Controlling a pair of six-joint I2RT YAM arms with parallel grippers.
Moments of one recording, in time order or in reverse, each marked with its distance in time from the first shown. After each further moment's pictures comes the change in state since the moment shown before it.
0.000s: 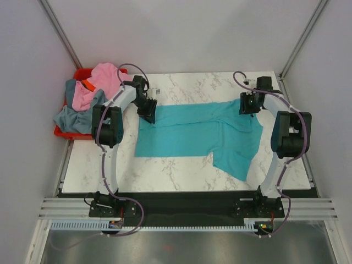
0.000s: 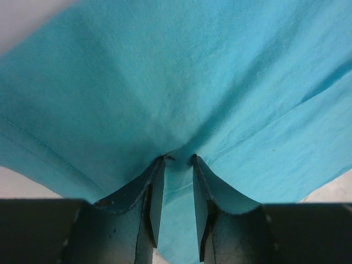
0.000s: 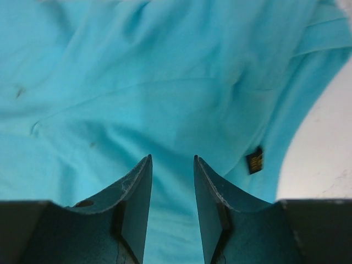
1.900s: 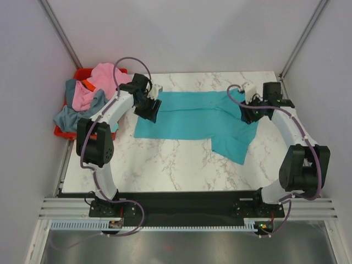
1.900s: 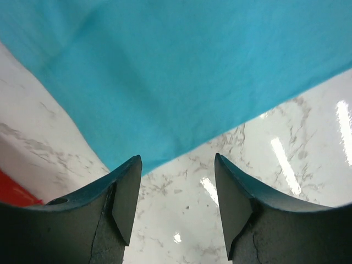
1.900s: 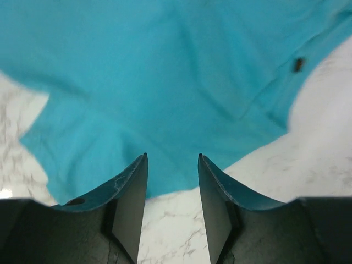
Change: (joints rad) left arm -0.104 -0.415 -0.256 0.117 -0.190 0.014; right arm 0.002 -0.406 -0.151 -0.085 -0.104 -0.367
